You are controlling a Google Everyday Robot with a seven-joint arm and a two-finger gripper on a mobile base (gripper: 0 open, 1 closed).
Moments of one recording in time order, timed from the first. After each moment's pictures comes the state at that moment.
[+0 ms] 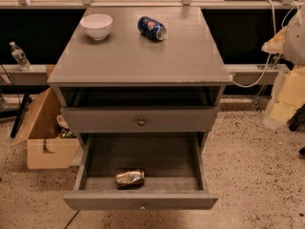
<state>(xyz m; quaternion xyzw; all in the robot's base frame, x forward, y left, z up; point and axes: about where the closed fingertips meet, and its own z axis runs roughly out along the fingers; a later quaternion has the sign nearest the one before) 0.438 -0.217 0.976 -0.60 0.78 -0.03 0.16</state>
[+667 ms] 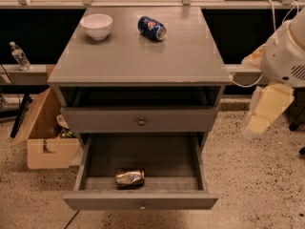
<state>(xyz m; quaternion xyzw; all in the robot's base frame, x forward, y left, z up) 0.441 -0.189 0.942 -0.61 0.77 0.01 0.18</state>
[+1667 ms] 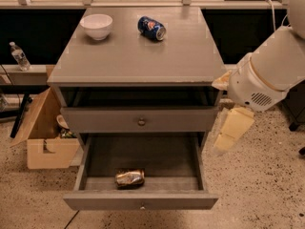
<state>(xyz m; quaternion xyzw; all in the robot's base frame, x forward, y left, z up) 0.439 -0.135 0.890 -0.62 0.76 0.08 0.20</state>
